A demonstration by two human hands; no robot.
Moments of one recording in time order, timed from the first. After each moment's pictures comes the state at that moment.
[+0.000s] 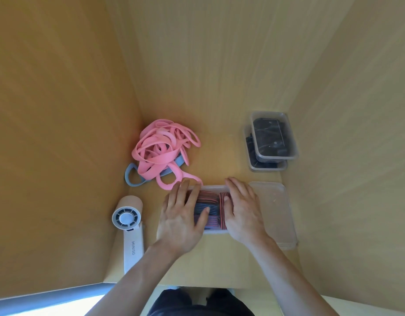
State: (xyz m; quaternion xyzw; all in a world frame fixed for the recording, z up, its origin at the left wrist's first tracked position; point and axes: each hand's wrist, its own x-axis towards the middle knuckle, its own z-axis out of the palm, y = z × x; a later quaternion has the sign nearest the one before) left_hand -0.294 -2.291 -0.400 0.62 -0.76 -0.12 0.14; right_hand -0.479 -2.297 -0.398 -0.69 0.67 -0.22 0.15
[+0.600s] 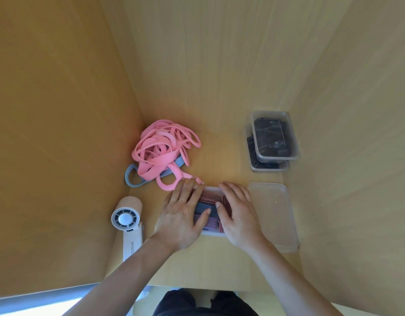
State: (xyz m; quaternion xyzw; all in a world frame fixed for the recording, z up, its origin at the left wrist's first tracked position) left_hand -0.291 -2.304 -0.397 0.57 -0.80 -0.13 0.09; right_hand -0.480 -2.295 -0.403 -0.70 0.63 -0.25 0.22
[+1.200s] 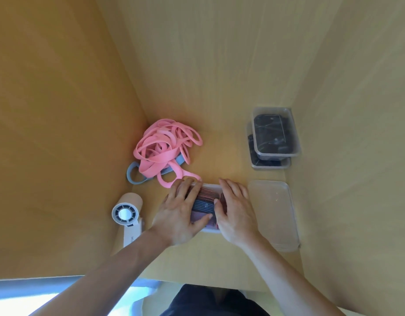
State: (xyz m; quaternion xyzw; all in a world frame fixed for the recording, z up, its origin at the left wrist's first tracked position) left_hand -0.291 -2.301 -0.391 0.56 -0.81 -0.13 0.09; right_hand -0.478 -2.297 -0.401 -0.70 0.65 -0.21 0.21
